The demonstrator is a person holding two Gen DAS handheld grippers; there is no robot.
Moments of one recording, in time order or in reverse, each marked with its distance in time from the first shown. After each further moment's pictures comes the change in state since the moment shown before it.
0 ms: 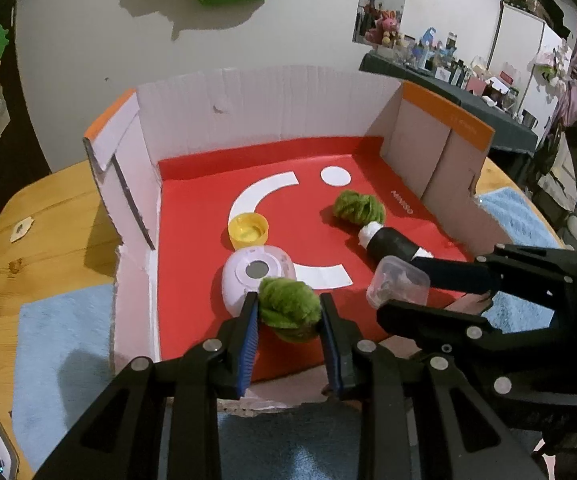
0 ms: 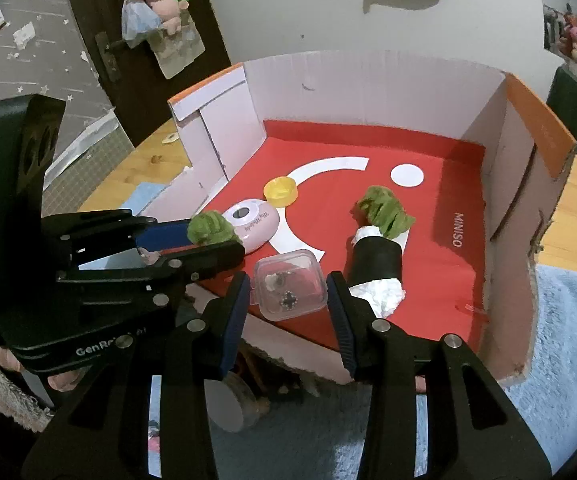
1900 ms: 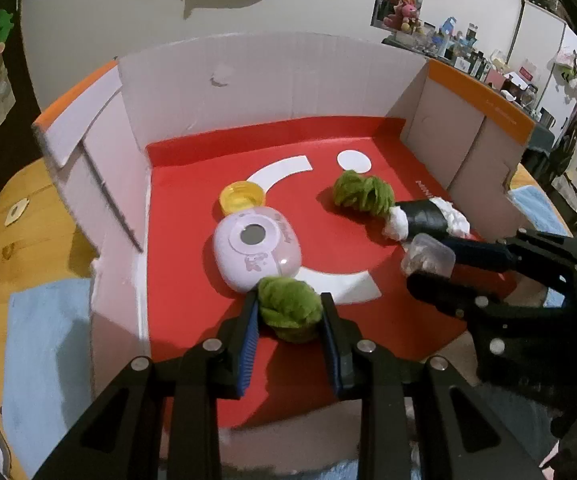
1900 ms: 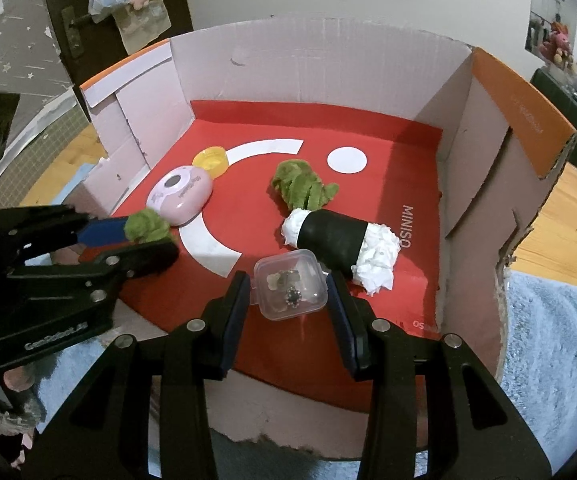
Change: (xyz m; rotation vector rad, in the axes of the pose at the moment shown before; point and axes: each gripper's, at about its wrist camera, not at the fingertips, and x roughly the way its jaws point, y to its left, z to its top) left arm 0.034 -0.001 0.011 -0.041 0.062 0.036; right arm 0.020 -0.042 0.008 -0.020 0.071 -0.158
